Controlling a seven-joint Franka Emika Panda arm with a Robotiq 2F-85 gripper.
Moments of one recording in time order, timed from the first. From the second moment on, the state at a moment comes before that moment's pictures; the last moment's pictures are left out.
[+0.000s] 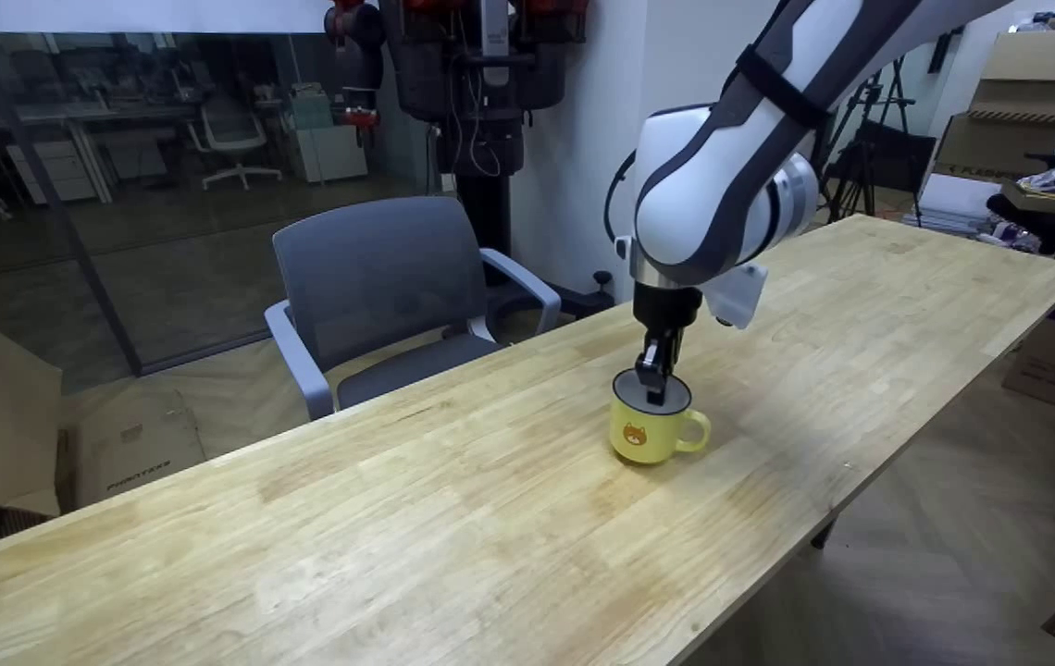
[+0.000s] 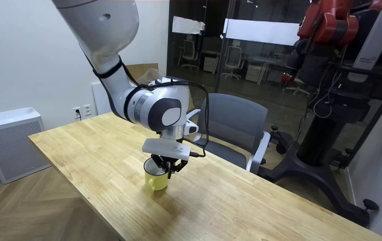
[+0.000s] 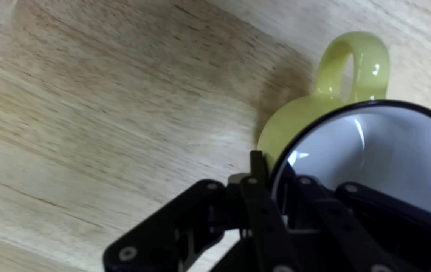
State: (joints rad) arm -0.12 0.74 0.04 -1.90 -0.09 2.61 -0.41
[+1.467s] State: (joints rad) arm -0.19 0.81 -0.15 -1.70 0.05 2.35 0.16
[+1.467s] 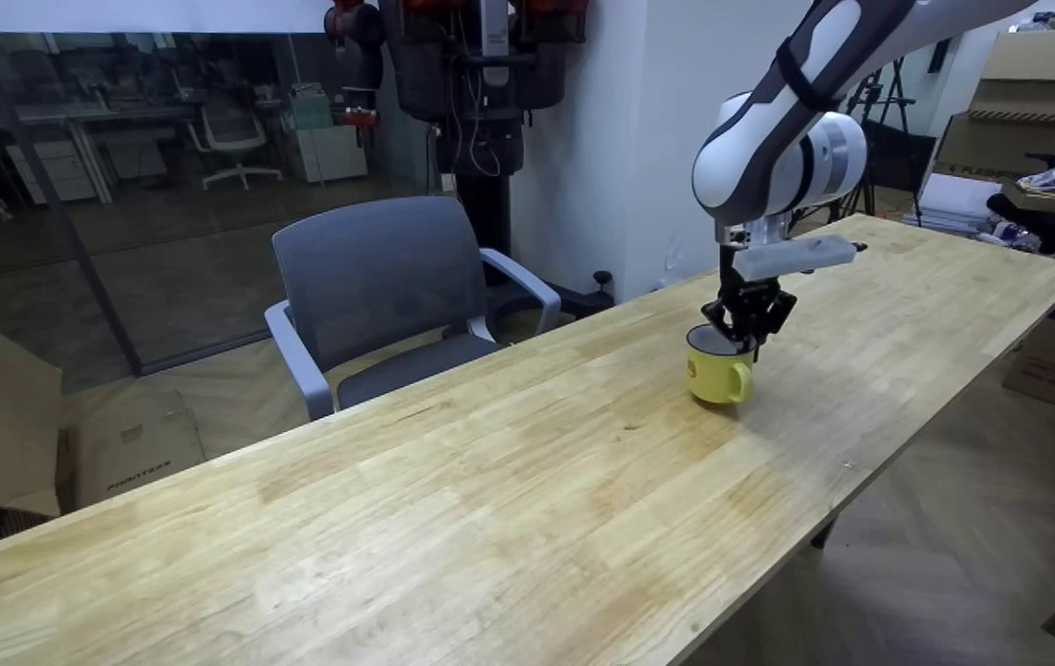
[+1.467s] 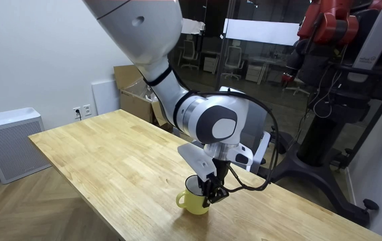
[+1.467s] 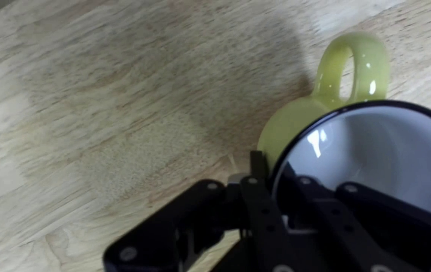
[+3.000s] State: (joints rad) arm -0.17 0.81 -0.14 -1.69 0.14 2.48 0.20
